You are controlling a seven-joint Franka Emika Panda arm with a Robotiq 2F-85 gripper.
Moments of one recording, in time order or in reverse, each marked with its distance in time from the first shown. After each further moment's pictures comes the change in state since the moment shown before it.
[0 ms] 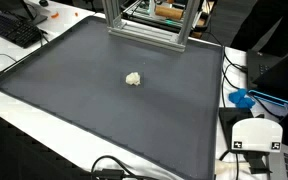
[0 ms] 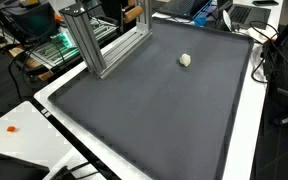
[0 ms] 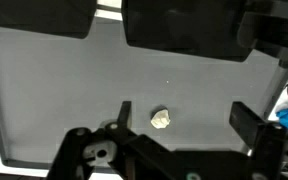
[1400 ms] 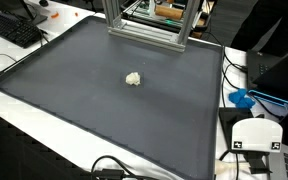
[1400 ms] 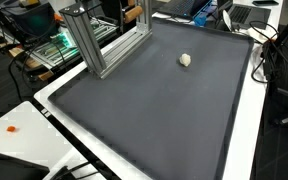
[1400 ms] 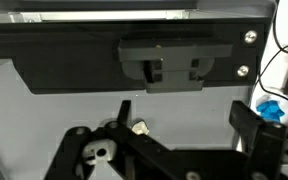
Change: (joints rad) arm 0.053 -0.103 0.227 -0.051 0.110 -0.043 0.378
